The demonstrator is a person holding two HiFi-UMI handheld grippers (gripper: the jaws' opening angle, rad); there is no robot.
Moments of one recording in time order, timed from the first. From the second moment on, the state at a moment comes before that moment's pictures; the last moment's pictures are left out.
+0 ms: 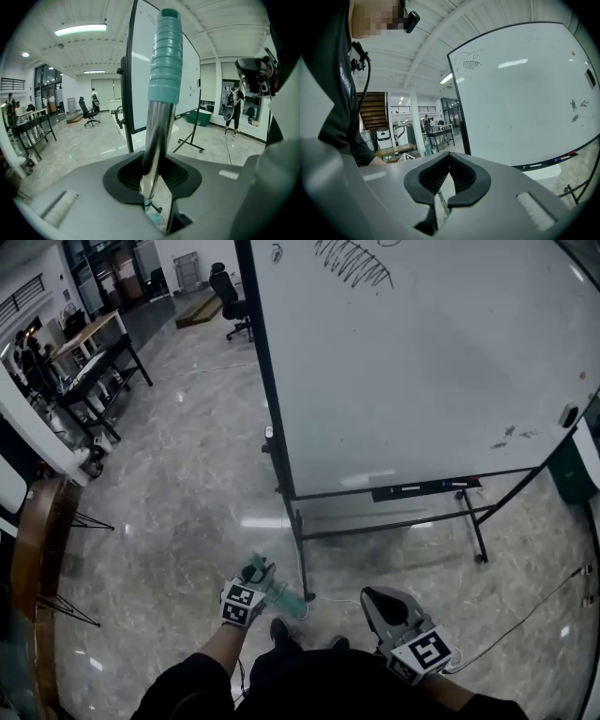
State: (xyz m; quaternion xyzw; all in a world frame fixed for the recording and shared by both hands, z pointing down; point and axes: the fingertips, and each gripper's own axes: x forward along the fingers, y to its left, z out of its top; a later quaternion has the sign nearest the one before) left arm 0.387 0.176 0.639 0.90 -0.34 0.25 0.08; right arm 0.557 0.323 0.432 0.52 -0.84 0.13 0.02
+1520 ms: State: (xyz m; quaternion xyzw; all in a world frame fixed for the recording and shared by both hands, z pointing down) left arm 0.383 0.336 0.355 0.92 -0.39 0.02 0.02; right arm 0.492 0.337 0.440 0.36 -0.92 0.15 -0.01
